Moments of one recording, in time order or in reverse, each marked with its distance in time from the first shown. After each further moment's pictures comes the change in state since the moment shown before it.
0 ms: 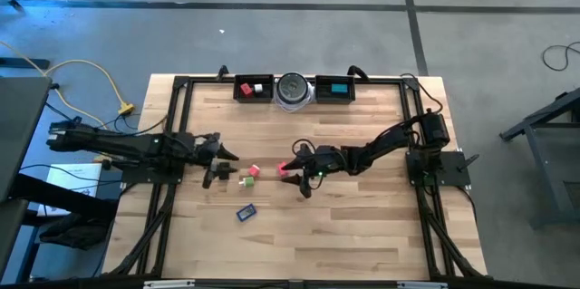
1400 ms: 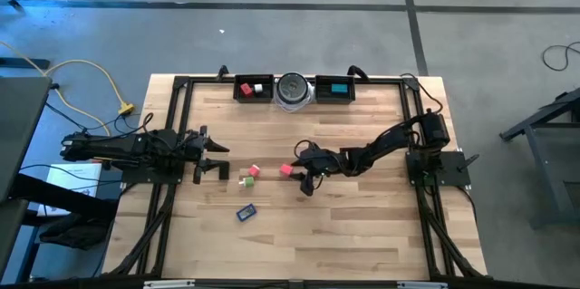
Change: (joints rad) left arm 0.000 -0.432 0.000 -0.312 -0.106 0.058; right arm 0.003 0.000 -0.021 -0.191 0.153 -0.004
